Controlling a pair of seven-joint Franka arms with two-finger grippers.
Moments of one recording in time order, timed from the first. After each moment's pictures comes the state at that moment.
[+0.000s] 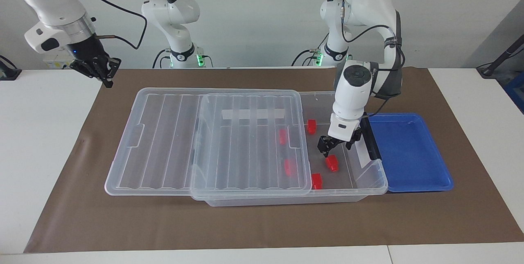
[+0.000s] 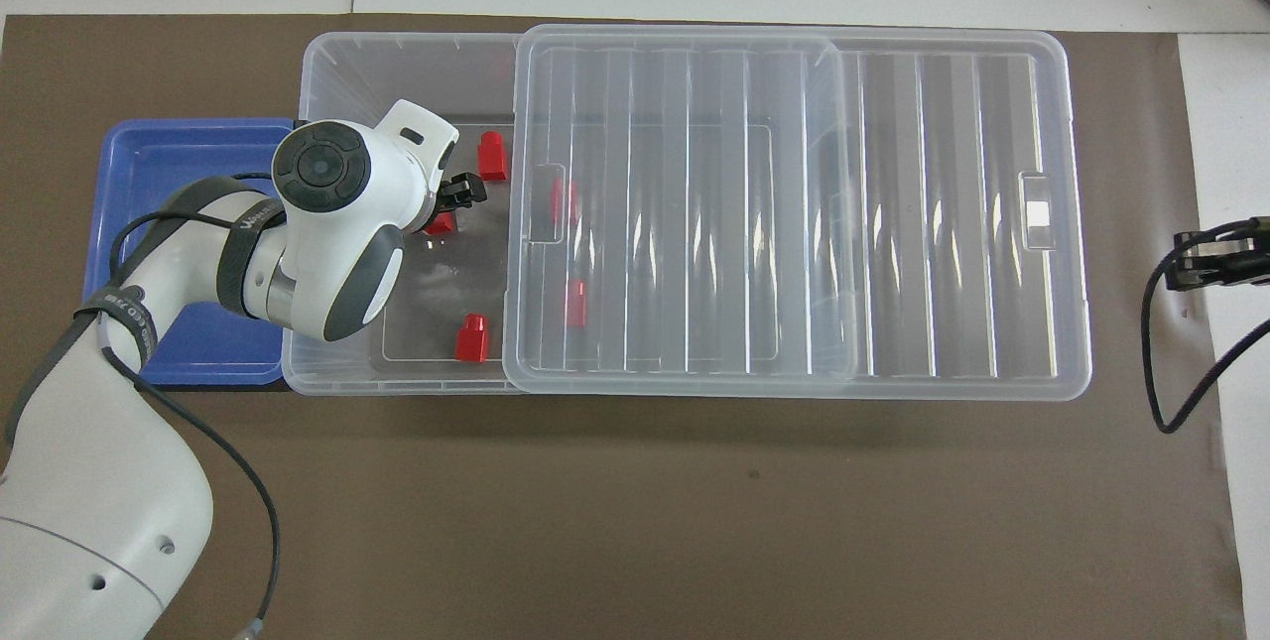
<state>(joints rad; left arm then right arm) -0.27 0.31 -0.08 -1.82 0.16 2.26 -0.67 0.01 -0.04 -0.13 -1.65 -0.03 1.66 -0.13</state>
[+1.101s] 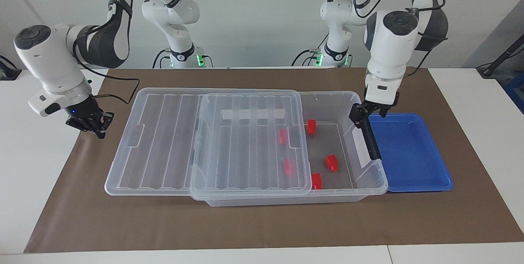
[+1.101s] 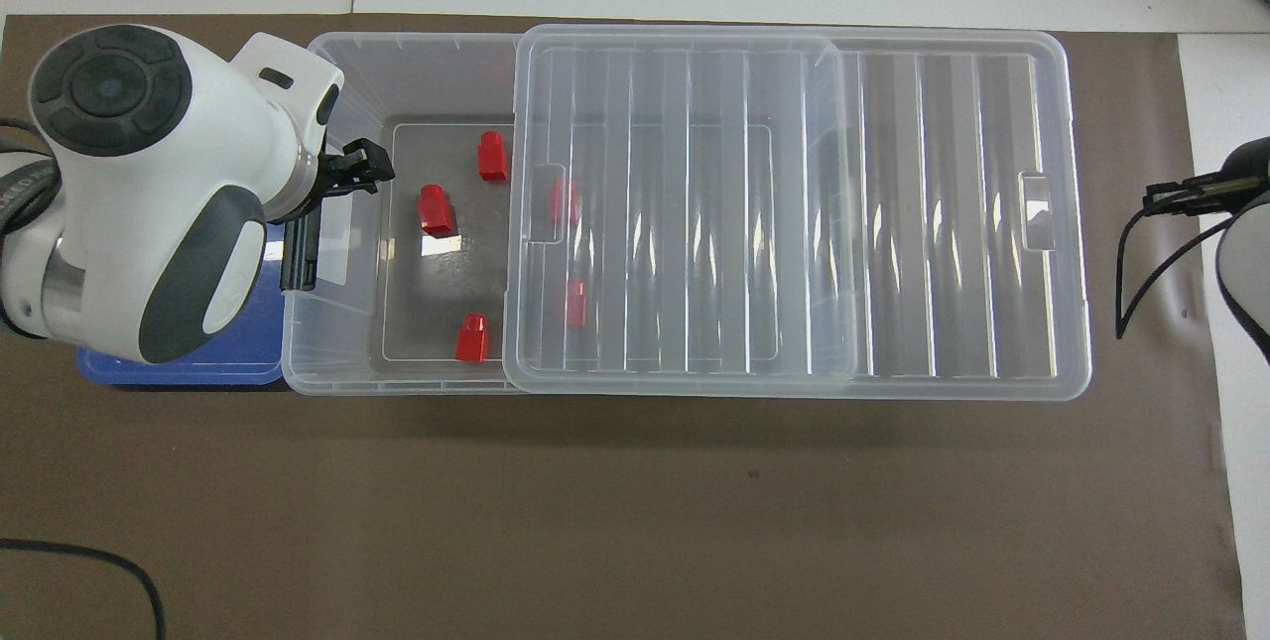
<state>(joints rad) -0.17 0.11 -0.05 -1.68 0.17 1.87 -0.53 -0.06 0.19 -0.13 -1.77 0.05 2.09 -0.29</state>
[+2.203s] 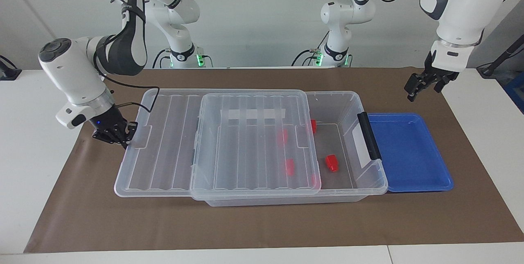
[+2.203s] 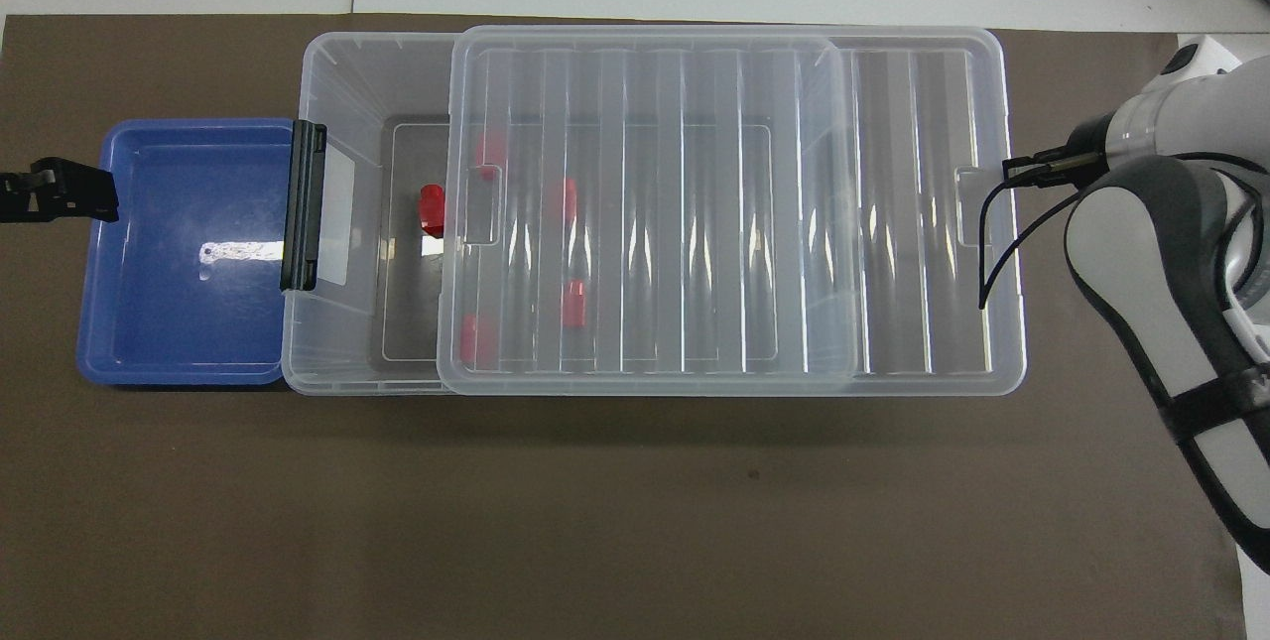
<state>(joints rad) 0.04 -0.01 -0.05 -1.68 0.12 1.75 -0.22 0.09 0.22 -0.11 -1.76 0.15 2.13 -0.23</state>
